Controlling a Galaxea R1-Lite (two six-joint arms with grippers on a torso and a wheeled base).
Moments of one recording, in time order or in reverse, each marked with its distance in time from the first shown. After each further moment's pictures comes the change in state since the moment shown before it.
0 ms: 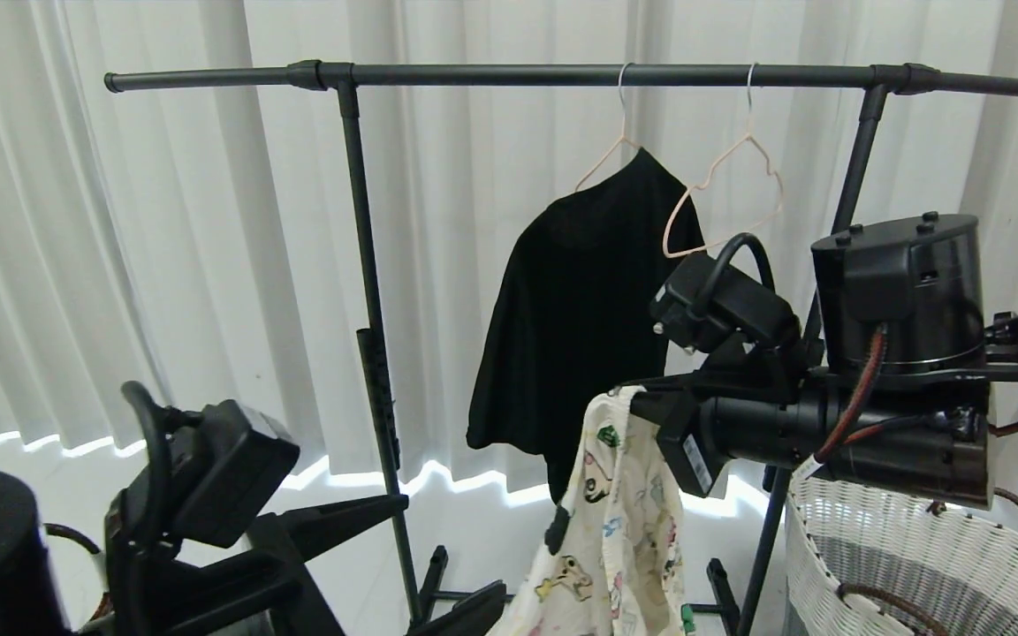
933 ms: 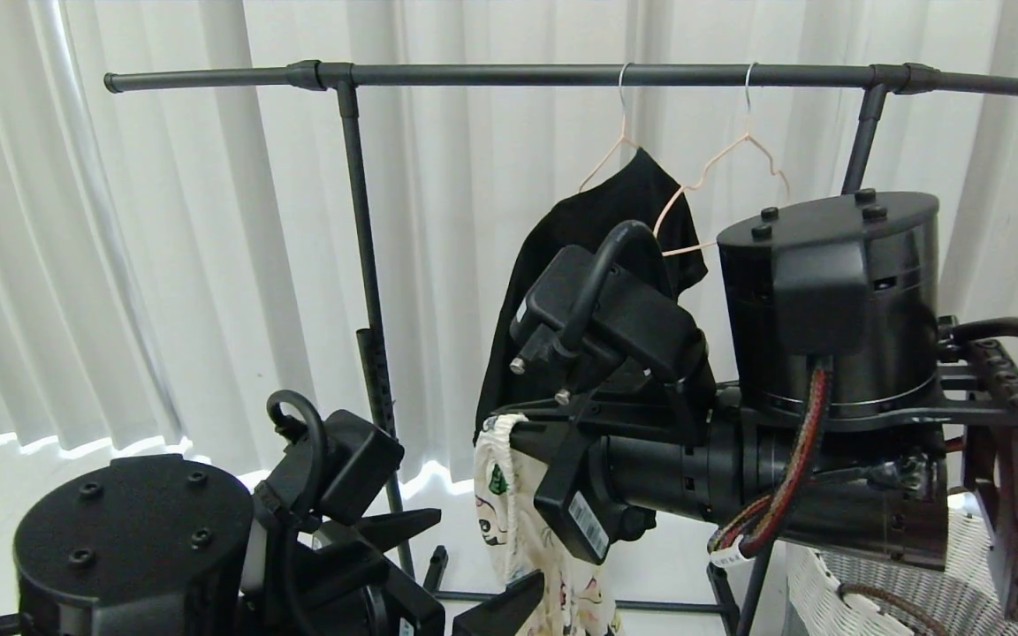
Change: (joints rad) left arm -0.007 0.162 -0.037 0.001 0.055 -0.073; right arm 0.228 0.079 -0.147 0.004 -0.011 0.002
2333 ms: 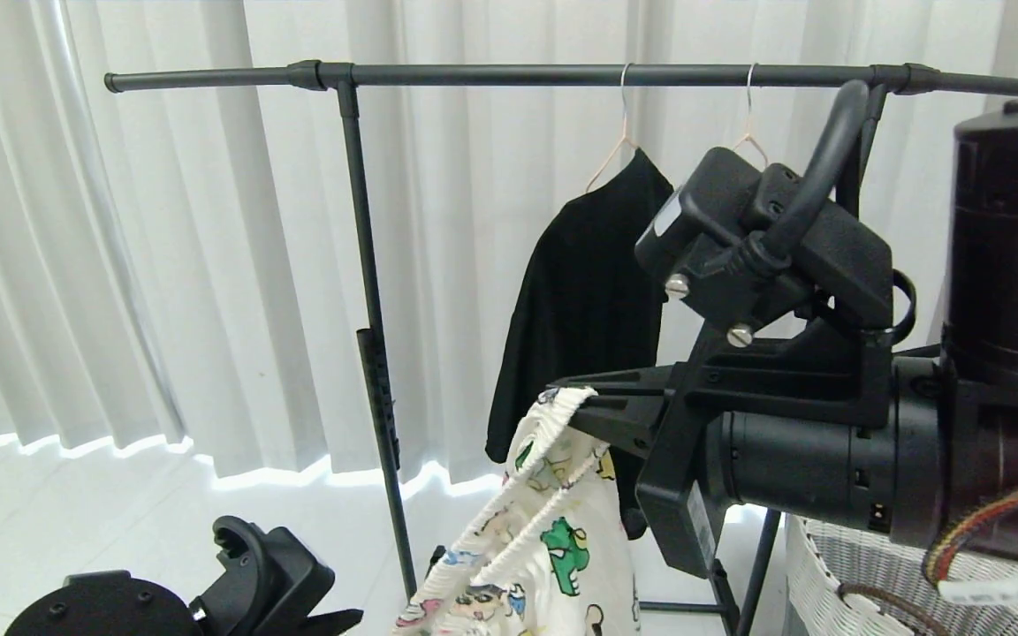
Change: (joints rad) left arm 0.089 -0.087 0.277 0.016 0.029 0.170; right arm 0.030 -0.164 0.018 0.100 -0.056 0.046
